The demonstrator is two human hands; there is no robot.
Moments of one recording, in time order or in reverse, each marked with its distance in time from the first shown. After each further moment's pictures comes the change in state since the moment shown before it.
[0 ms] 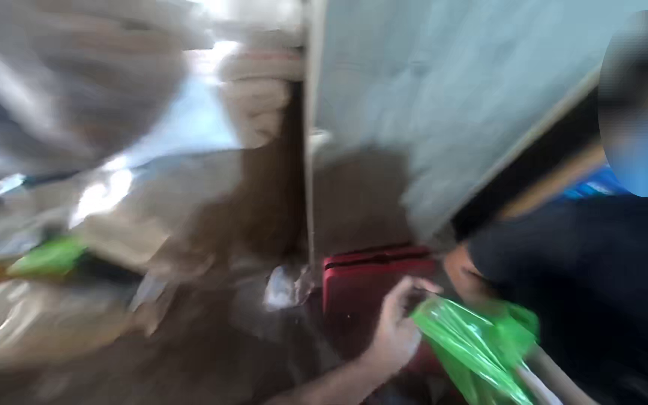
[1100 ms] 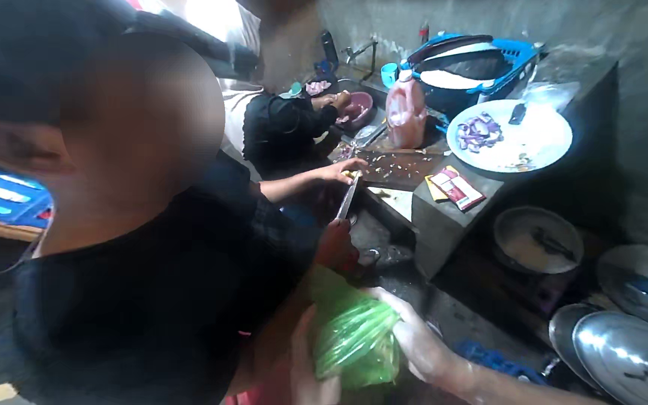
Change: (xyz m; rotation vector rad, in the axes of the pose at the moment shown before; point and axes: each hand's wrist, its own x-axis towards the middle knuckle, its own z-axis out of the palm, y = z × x) left_hand -0.129 -0.006 0.232 0.215 -1.393 -0.326; right_hand -0.140 -0.066 -0.225 0.083 0.753 0.080
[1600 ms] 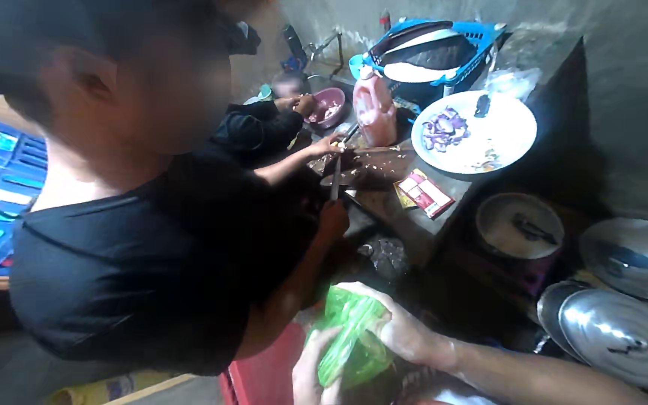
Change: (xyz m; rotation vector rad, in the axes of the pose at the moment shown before) left_hand 0.033 -0.003 0.051 0.066 -0.269 0.230; right_hand 0.025 -0.029 -0.060 -0.100 -0.089 0.033
